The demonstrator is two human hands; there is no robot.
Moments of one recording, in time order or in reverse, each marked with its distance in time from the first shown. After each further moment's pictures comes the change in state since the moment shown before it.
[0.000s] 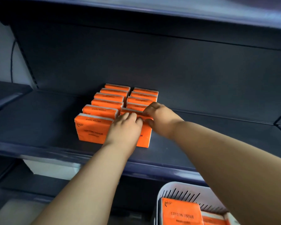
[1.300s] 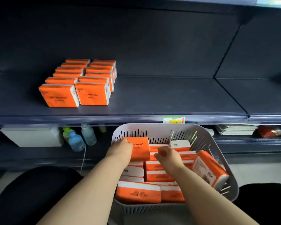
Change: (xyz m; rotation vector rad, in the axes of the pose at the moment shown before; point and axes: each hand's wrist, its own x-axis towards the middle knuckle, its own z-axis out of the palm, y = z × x) left_hand -0.147 0.152 0.019 -0.054 -0.689 0.044; right_hand -0.313 0.047 0.109 0.656 -0.061 0.816
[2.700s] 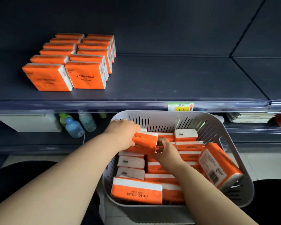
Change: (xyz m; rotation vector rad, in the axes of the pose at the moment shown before) left_hand 0.033 -0.008 -0.012 0.054 0.074 0.256; right_hand 0.015 0.015 0.026 0.184 -0.134 -0.040
